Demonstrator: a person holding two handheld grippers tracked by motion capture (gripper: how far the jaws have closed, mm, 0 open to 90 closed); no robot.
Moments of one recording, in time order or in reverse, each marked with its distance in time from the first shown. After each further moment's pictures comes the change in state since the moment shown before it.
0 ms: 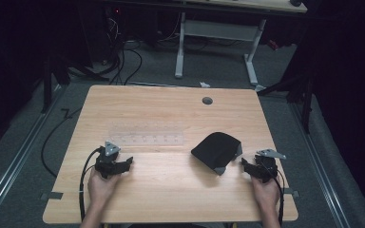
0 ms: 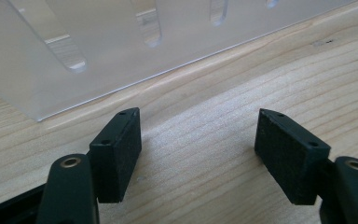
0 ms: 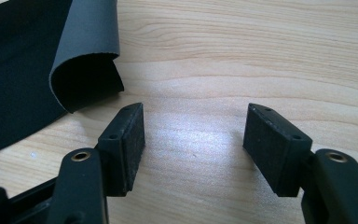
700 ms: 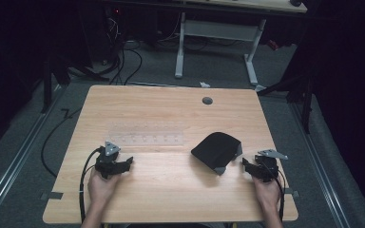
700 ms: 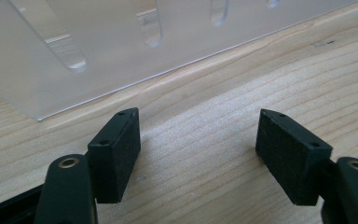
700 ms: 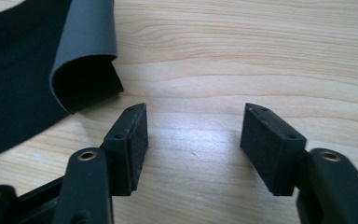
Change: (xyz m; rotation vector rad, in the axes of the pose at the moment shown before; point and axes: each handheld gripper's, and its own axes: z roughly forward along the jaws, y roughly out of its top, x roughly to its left) left arm 0.000 0.000 0.000 -0.001 0.003 -0.004; right arm -0.003 -0.001 -0.002 -0.005 0.007 0.012
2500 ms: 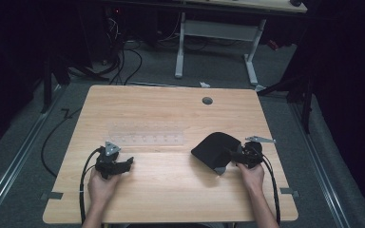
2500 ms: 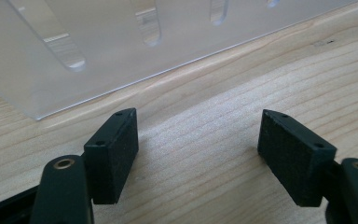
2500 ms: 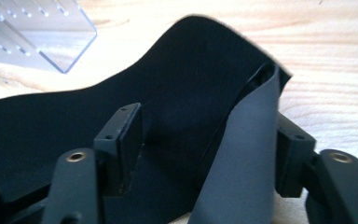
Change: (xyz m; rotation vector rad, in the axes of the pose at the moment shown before) left arm -0.001 0.000 0.000 0.000 0.002 -0.003; right arm 0.023 0.041 0.038 -0.011 0.366 0.073
